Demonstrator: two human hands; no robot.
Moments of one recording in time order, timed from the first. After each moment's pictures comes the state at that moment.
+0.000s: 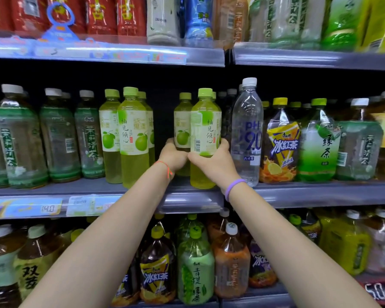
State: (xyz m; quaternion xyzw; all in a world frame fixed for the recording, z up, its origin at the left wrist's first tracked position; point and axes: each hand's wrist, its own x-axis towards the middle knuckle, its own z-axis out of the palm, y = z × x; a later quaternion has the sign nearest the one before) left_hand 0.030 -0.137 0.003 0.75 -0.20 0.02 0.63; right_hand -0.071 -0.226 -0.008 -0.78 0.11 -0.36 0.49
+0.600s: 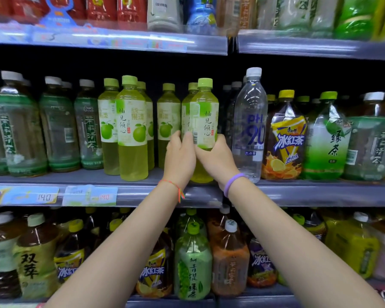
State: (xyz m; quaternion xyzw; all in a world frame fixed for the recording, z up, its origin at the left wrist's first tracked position) left_hand -0.048 -0.137 -0.005 0.69 -0.22 0.12 0.68; right_hand -0.076 -0.224 -0.006 -0.78 0.09 -0.36 0.50
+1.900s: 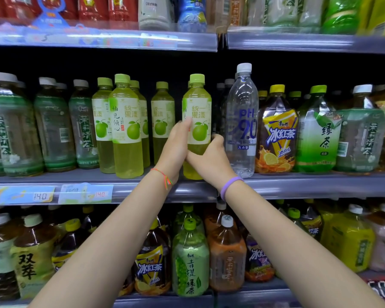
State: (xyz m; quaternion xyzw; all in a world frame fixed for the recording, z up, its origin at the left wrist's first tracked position) left_hand -0.050 -0.137 0.003 0.61 -0.30 0.01 0.74; right_hand -0.095 -0.220 -0.017 -0.80 0.08 -0.34 0.49
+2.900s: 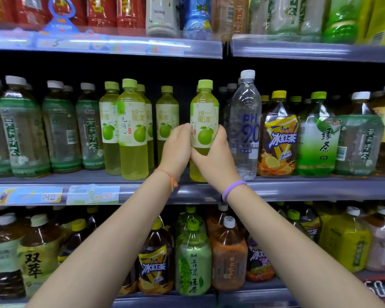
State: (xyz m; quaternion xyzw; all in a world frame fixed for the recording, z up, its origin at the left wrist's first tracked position) left_hand -0.055 -0.127 0.010 0.65 -0.28 0.08 0.70; right_hand -0.102 -0.209 -0.012 -0.80 0.04 -0.42 0.43
